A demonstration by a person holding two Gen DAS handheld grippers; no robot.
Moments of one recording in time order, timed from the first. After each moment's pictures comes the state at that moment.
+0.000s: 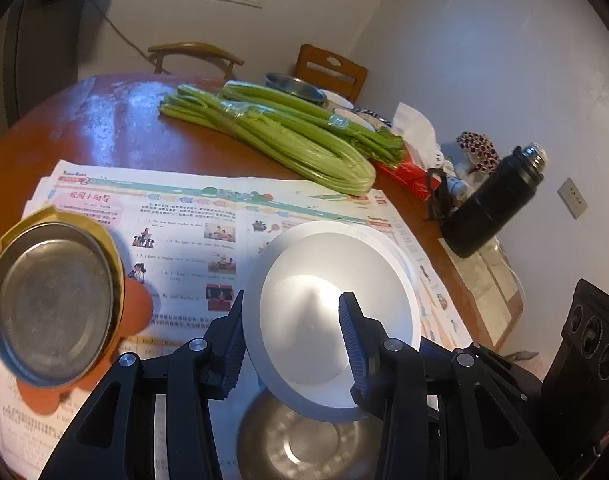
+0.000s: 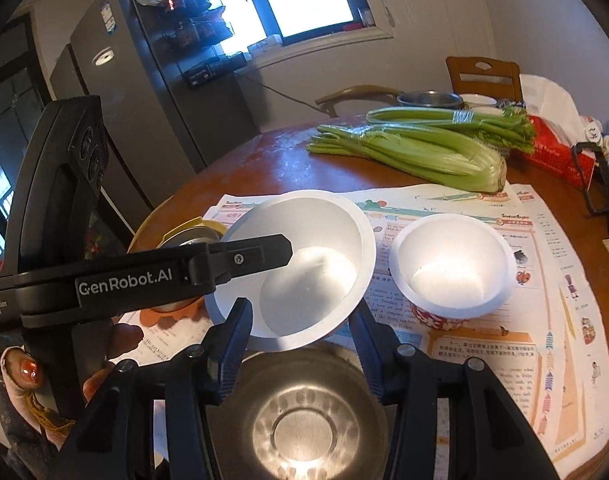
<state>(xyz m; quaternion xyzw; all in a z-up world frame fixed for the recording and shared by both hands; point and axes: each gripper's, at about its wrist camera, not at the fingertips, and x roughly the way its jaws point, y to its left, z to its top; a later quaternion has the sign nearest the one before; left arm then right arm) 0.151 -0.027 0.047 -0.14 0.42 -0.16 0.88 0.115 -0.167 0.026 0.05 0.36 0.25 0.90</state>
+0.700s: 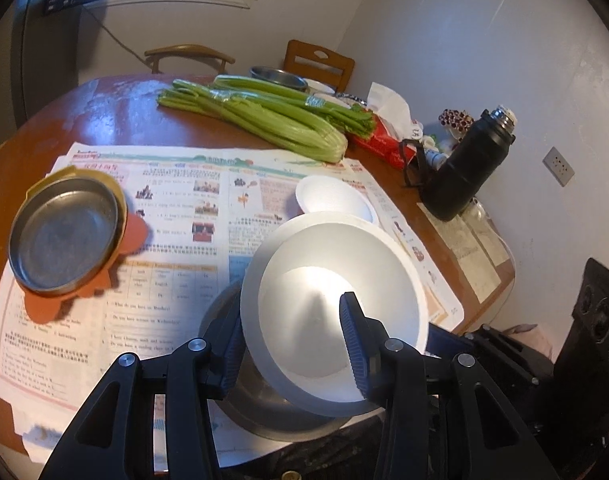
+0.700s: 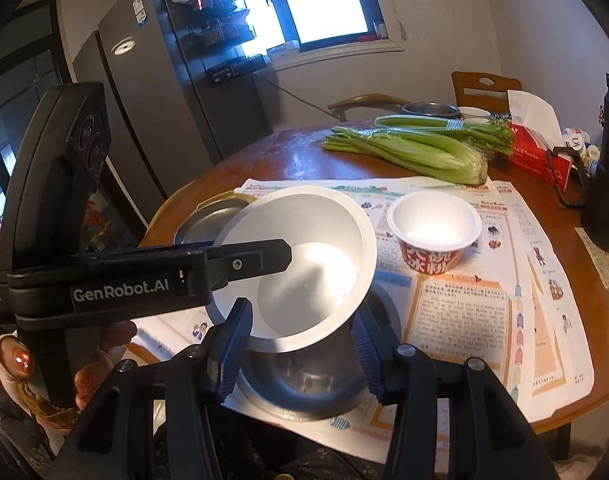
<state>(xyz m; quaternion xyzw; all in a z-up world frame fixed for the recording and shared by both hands) 0.072 -0.050 0.053 -0.12 0.43 -0.16 0.88 0.033 -0.185 0.038 0.03 0.36 0.26 0.90</state>
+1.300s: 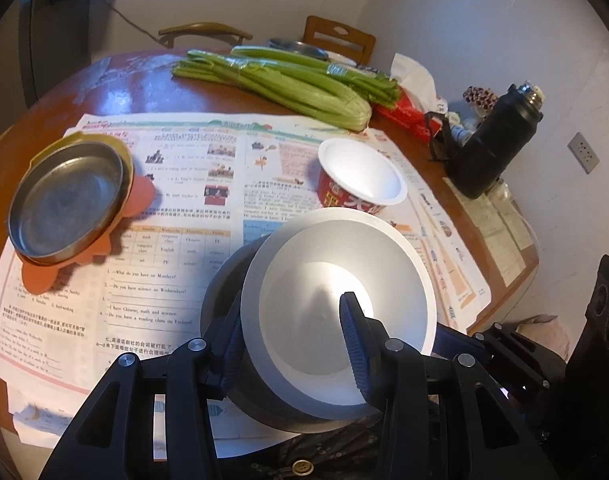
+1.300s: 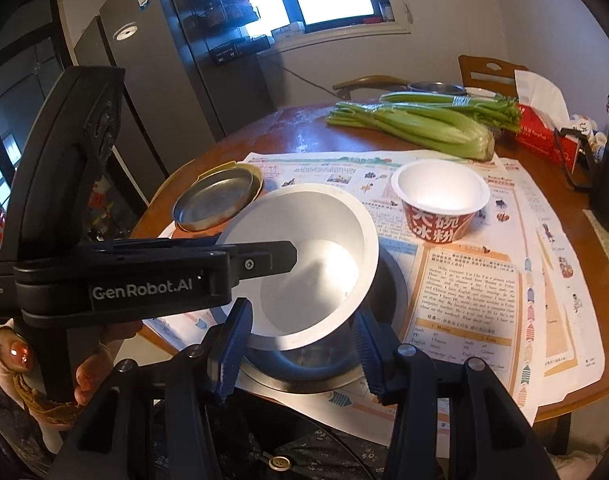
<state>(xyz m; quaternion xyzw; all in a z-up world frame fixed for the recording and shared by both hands) 0.076 -0.058 0.024 -0.10 0.47 -0.12 0.87 0.033 -0.187 0.011 0.02 0.39 0.27 0.88</state>
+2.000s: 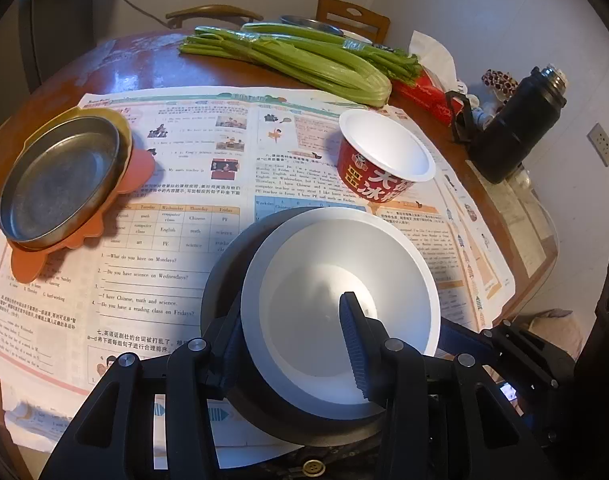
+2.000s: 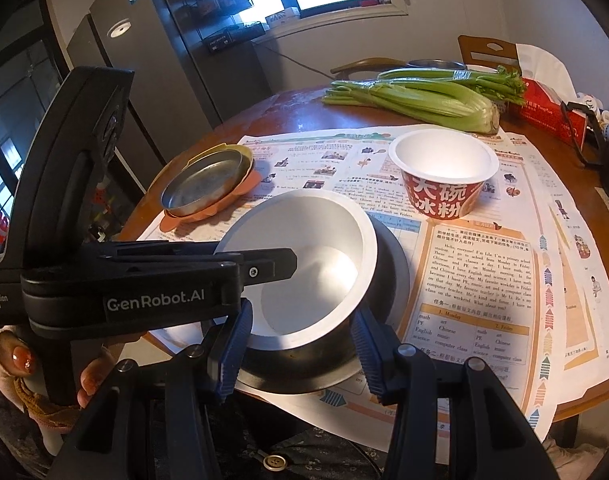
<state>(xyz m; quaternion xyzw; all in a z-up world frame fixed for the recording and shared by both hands) 0.086 -0.062 -0.003 -0.09 0.50 -0.10 0.86 0.046 -0.189 -0.015 0.03 0.41 0.27 0.87</state>
